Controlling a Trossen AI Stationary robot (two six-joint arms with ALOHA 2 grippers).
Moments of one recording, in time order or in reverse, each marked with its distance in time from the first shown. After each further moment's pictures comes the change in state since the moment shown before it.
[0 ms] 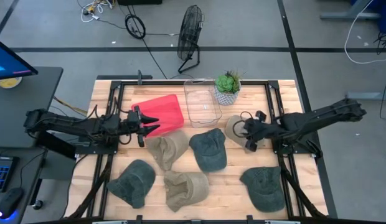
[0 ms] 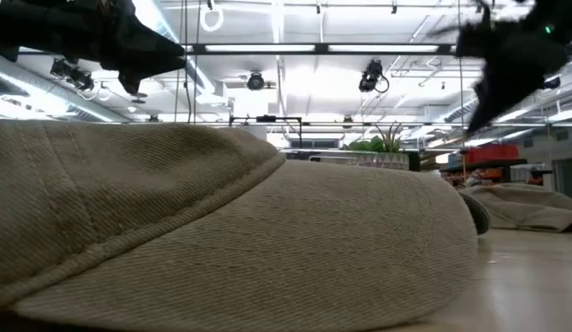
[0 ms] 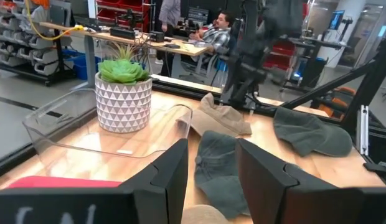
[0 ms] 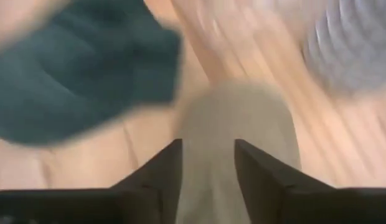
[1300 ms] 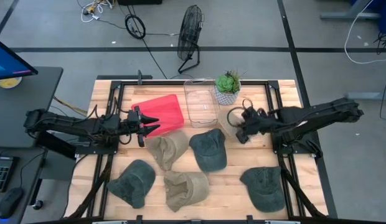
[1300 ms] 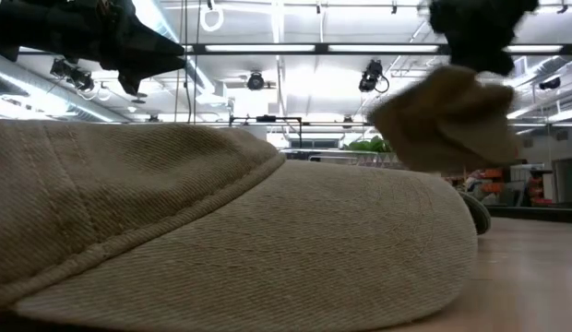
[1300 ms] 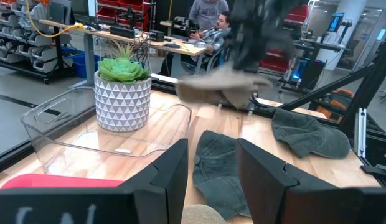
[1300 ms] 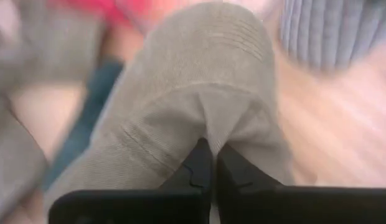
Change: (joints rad) left arm 0.000 0.000 0.001 -0.001 0.000 -0.008; right arm -0.051 0.131 0.322 -0.064 0.041 0.297
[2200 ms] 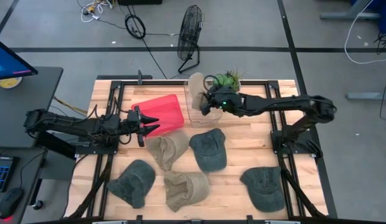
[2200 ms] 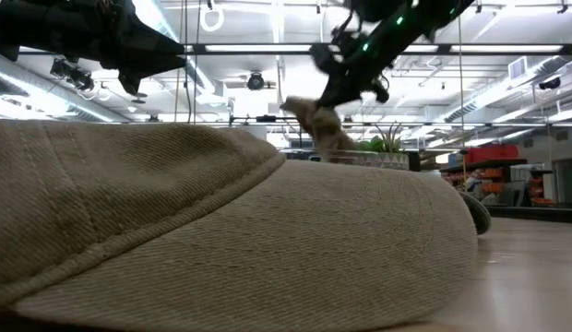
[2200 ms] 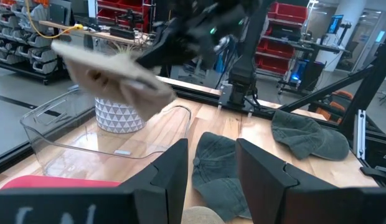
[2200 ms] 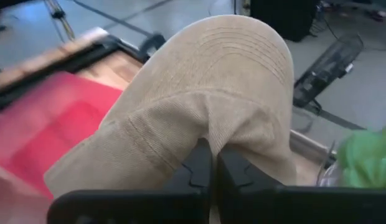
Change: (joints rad) left arm 0.000 0.000 0.000 0.007 0.000 0.000; right arm -0.379 0.485 0.073 0.856 0.044 -0.457
